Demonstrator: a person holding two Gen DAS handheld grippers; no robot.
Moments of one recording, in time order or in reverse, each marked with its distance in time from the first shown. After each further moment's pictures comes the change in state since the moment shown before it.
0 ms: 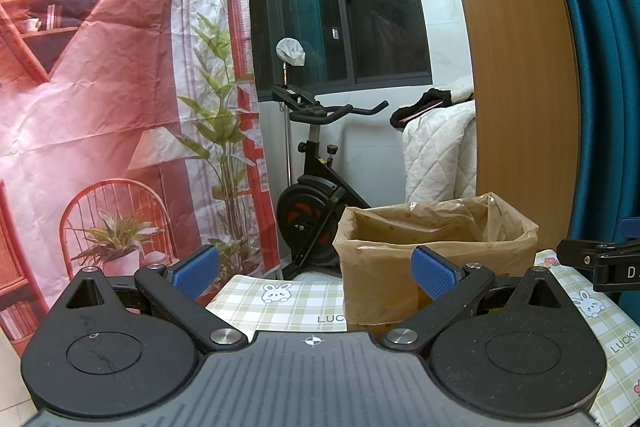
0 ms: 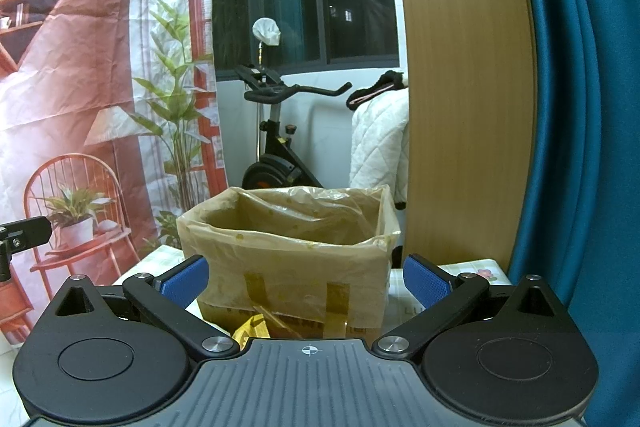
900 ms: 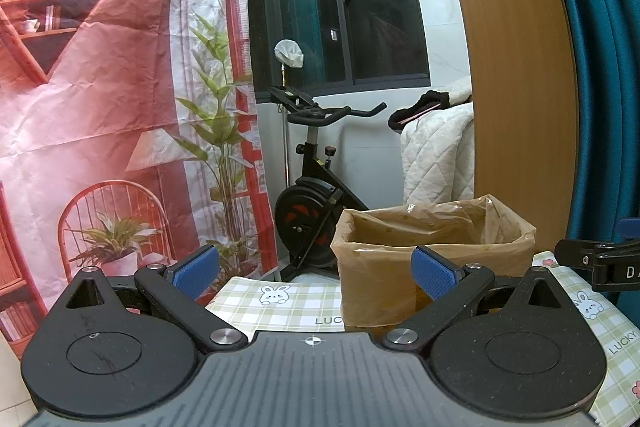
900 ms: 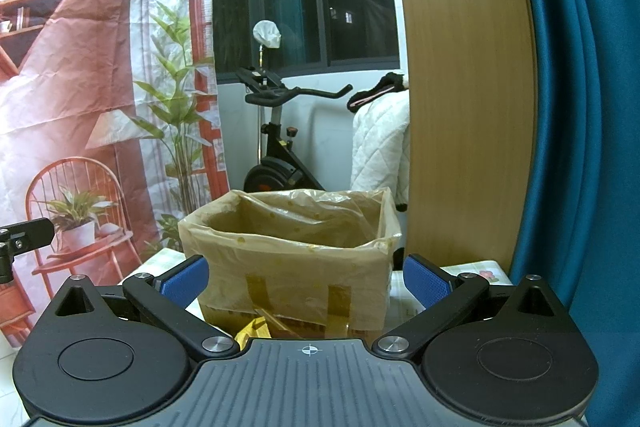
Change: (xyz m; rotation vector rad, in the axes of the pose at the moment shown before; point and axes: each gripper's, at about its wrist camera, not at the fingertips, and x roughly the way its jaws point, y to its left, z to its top) left arm 0.001 -0.004 0.001 0.002 -0.001 -0.004; right arm -0.001 0.000 -0.003 0.001 -0.004 0.001
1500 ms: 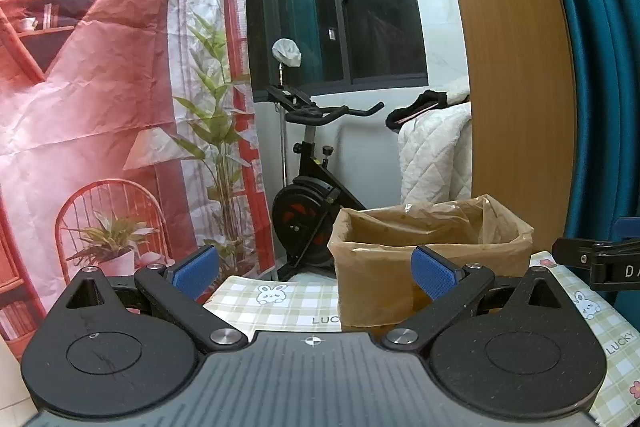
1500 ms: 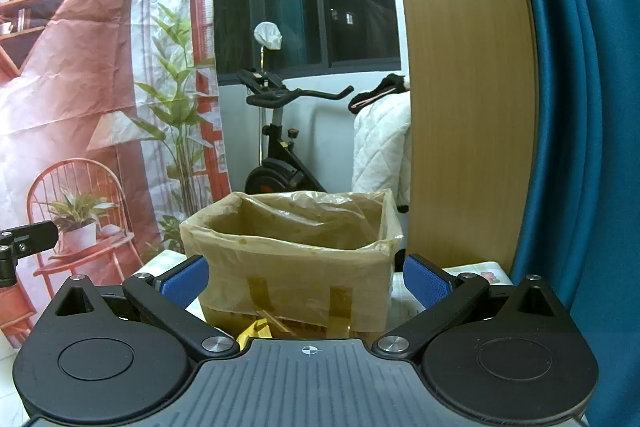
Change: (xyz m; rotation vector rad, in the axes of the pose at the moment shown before) left arm 0.001 -0.002 0.001 0.000 0.001 0.000; right arm -0.003 0.001 -0.009 0.000 -0.006 0.000
